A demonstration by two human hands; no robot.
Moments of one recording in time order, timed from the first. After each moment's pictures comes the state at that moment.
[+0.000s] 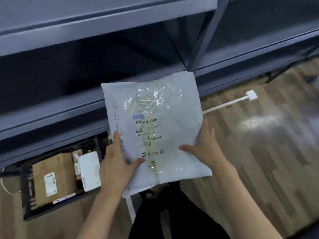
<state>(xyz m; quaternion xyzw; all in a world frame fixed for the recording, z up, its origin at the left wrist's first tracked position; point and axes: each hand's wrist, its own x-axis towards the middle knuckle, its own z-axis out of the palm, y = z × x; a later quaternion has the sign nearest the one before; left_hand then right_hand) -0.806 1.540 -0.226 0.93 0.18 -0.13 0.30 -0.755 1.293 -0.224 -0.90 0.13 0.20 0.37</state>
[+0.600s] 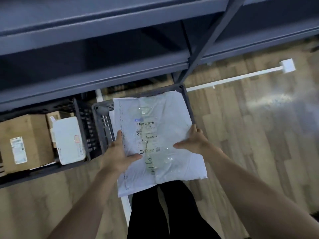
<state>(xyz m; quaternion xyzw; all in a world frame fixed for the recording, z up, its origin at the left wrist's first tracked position) -0.805 1.538 -0.477 0.86 0.22 -0.39 0.25 -0.728 1.280 -0.500 -0.82 0.18 0.49 0.24</state>
